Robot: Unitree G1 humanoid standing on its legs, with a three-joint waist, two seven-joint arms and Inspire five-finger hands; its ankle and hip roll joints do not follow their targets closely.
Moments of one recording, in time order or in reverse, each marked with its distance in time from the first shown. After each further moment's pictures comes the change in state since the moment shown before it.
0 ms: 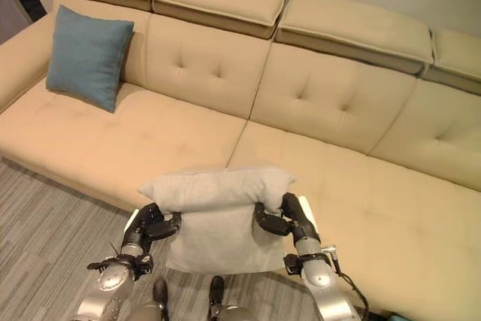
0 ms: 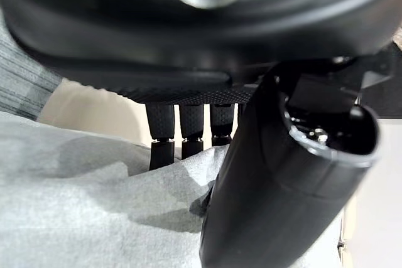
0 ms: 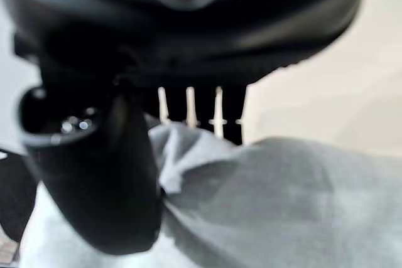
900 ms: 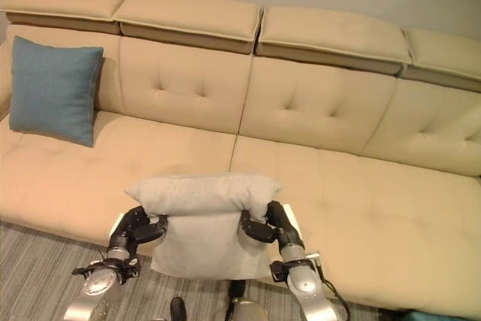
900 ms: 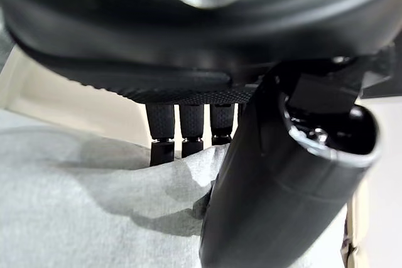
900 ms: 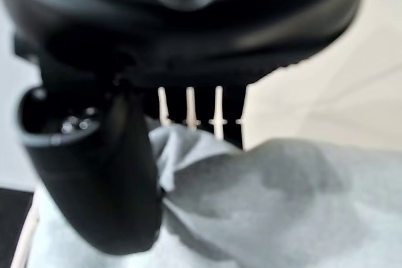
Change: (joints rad) left arm 0.043 0.038 0.018 -0.007 0.000 0.001 0.005; right arm 0.024 0.060 0.022 0.009 0.008 0.010 0.017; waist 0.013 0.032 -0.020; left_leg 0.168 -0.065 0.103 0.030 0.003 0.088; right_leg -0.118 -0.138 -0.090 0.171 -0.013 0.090
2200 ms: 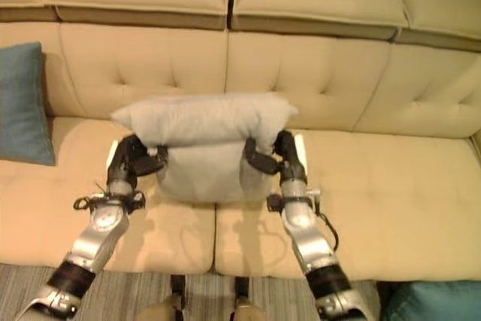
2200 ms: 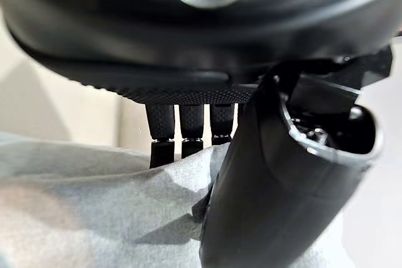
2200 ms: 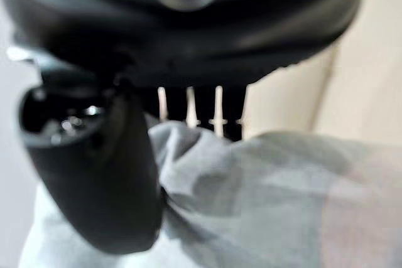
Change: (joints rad) left arm -0.598 0.083 -0.022 0.012 0.018 -0.010 0.238; right arm -0.598 -0.043 0.031 0.069 0.063 0.012 -0.255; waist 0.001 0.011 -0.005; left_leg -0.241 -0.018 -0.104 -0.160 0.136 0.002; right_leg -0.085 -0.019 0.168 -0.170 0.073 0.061
